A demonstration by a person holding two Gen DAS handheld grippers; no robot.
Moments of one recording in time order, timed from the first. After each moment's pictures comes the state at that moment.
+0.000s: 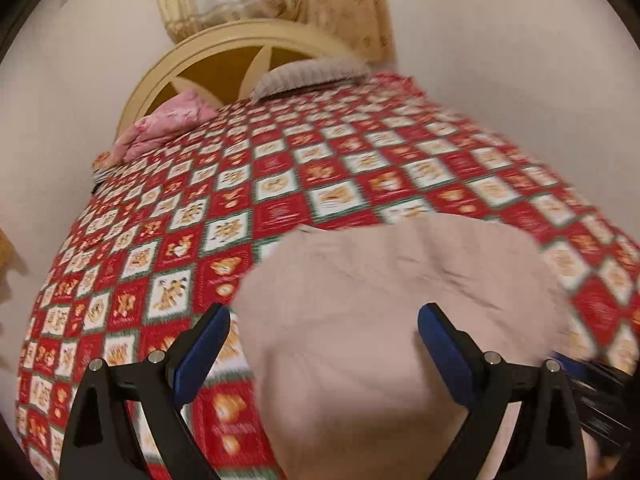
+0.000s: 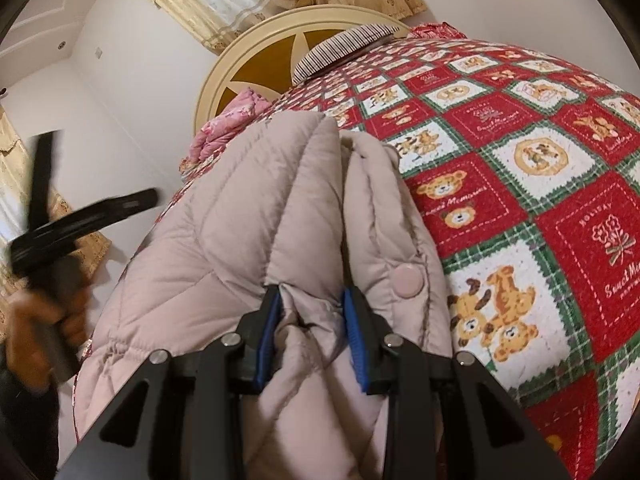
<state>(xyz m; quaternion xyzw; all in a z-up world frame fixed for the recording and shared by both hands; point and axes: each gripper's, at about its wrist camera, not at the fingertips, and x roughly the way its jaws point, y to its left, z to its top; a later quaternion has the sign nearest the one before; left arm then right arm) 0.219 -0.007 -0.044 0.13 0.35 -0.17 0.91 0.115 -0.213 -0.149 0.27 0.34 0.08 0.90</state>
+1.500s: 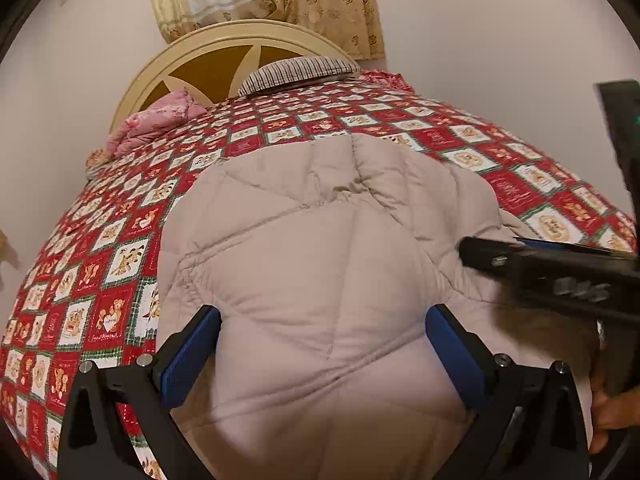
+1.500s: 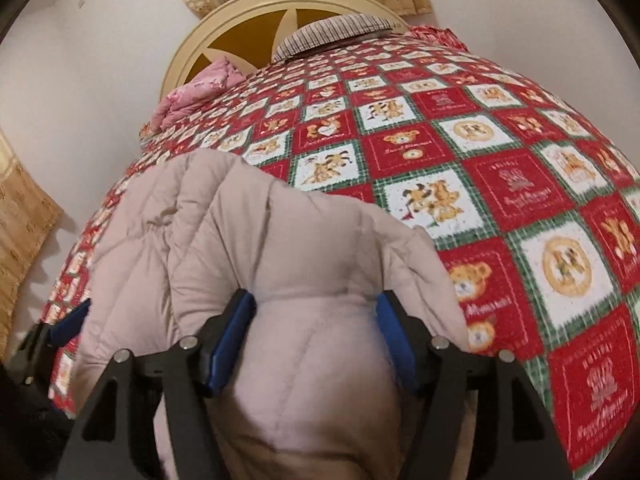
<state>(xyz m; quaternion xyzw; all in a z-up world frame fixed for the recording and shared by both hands) 0.190 -0.046 -0.105 0.13 0.34 -0.17 0.92 0.191 -0.209 -0.116 0.19 0.39 0.02 0.90</state>
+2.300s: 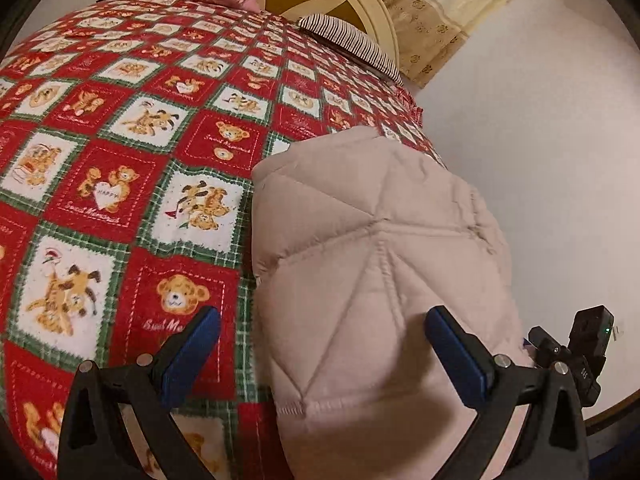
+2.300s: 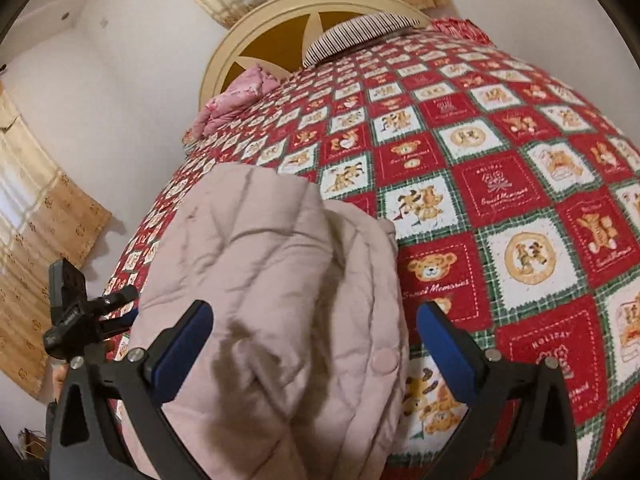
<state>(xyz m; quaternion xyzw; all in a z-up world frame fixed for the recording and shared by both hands) 0.250 0.103 -0.113 -0.21 0.45 -0.23 0.84 0.166 -0.259 -0.093 0.23 0.39 0.10 0.88</state>
